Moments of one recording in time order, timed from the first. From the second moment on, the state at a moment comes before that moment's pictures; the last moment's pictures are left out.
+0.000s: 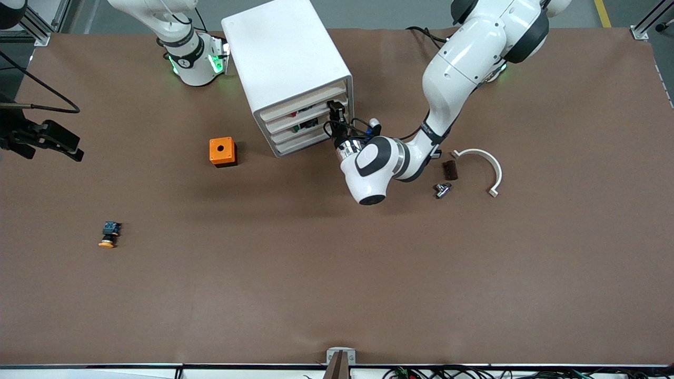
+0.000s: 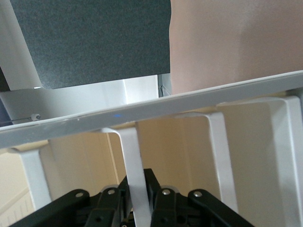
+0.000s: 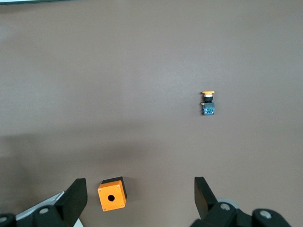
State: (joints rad) left arm -0.53 0.92 -0.24 -1.41 -0.92 1.42 -2.21; right arm -0.02 0.06 0.03 -1.47 -0.01 1.57 0.11
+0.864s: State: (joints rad) left arm -0.33 0.92 -0.23 -1.39 -0.96 1.49 -2.20; right arm 0.23 0.07 0.03 -1.48 0.02 1.56 0.83
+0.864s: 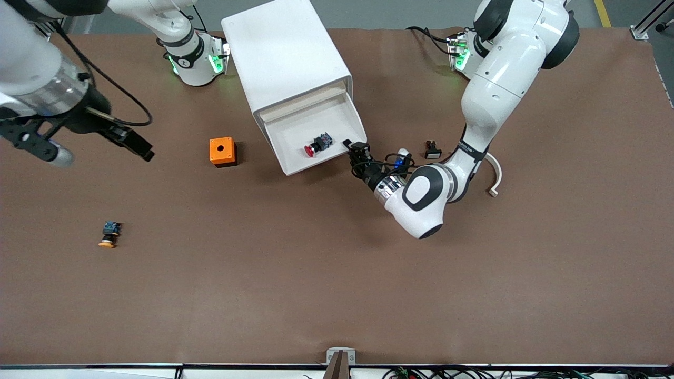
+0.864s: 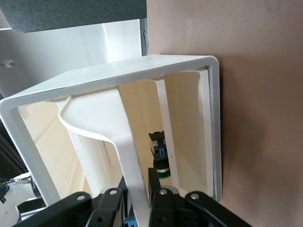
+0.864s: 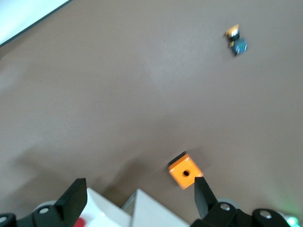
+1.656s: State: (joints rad) left arm -0.28 0.92 -0.23 -1.31 -0.95 1.51 -1.94; right arm 0.54 0.16 0.04 -1.49 0.03 1.66 1.44
